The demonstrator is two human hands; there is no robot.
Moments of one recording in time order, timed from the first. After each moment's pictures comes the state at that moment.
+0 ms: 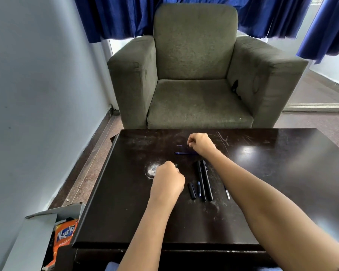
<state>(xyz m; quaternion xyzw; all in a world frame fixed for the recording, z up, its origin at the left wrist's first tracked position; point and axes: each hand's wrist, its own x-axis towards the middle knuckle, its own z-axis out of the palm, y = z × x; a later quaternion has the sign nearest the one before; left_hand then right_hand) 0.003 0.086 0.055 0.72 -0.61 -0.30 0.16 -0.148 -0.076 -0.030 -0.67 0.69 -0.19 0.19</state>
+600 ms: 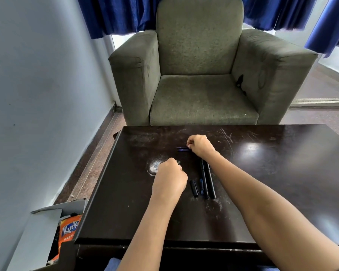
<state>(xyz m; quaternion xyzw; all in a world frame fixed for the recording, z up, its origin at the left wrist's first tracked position) 0.000 0.090 0.060 0.72 -0.61 -0.29 0.15 -0.140 -0.082 -0.056 -0.69 0.68 -0.18 0.19</state>
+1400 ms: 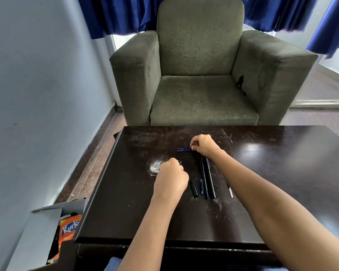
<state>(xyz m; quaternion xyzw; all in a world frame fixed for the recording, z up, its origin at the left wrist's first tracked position) -0.003 0.091 0.061 0.72 -0.60 -0.30 0.15 -0.159 -0.086 -0.056 -0.70 0.66 -0.15 0.22</state>
